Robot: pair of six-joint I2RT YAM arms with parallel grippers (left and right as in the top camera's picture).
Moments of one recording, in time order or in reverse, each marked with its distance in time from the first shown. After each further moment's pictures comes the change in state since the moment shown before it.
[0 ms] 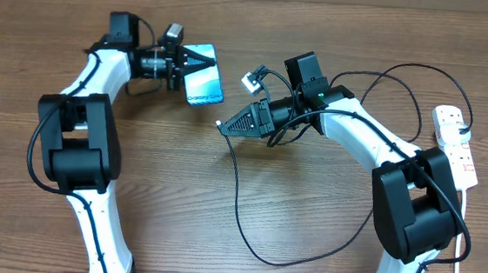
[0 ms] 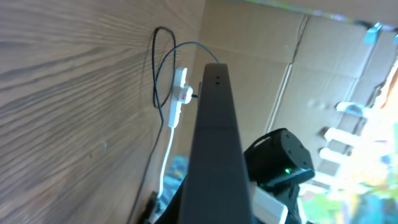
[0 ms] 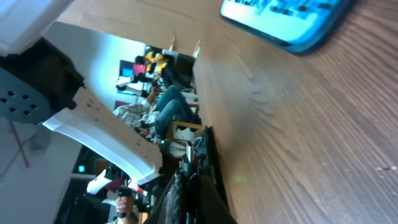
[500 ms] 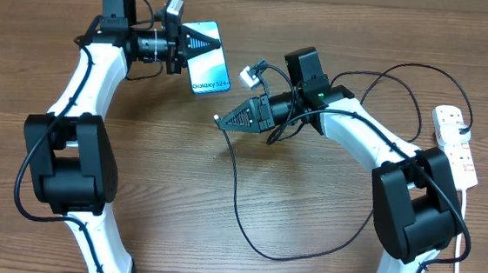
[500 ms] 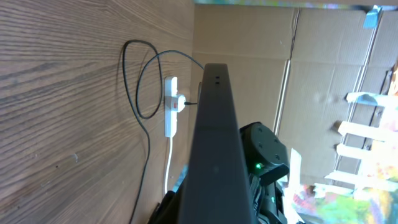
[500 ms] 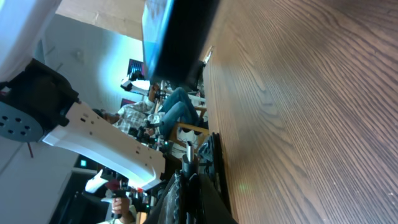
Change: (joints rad) left arm -0.031 -0.170 0.000 0.051 -0.073 -0.094; right arm 0.000 0.000 0.000 0.124 -0.029 0.069
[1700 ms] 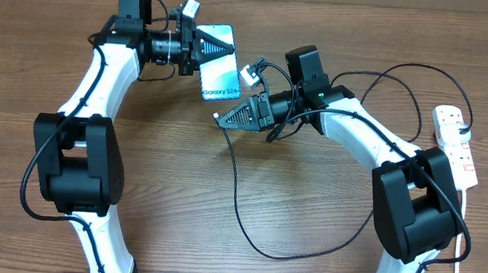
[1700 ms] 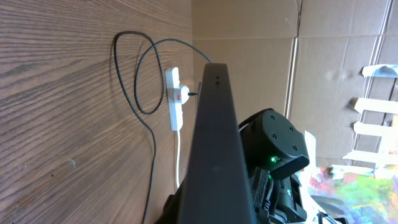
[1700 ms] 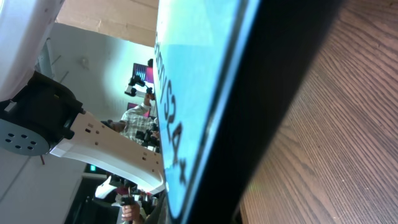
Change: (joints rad) left arm -0.053 0.000 0.000 -0.002 -0.005 0.090; right arm -0.001 0.000 0.000 0.028 -0.005 0.078
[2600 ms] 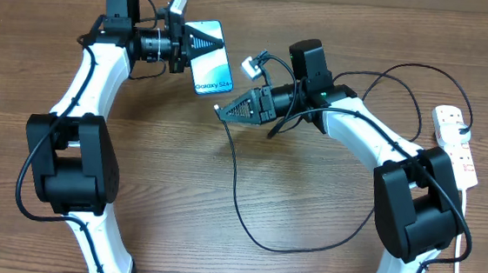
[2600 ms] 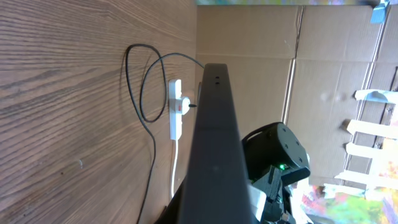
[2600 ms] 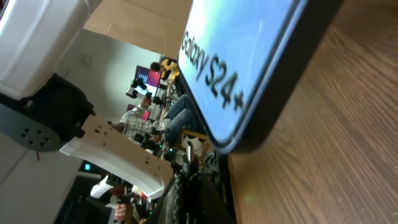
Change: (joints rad) left arm 0.041 0.000 0.000 0.023 -0.018 -0.080; right arm -0.013 0.000 0.000 0.152 -0.013 0.084
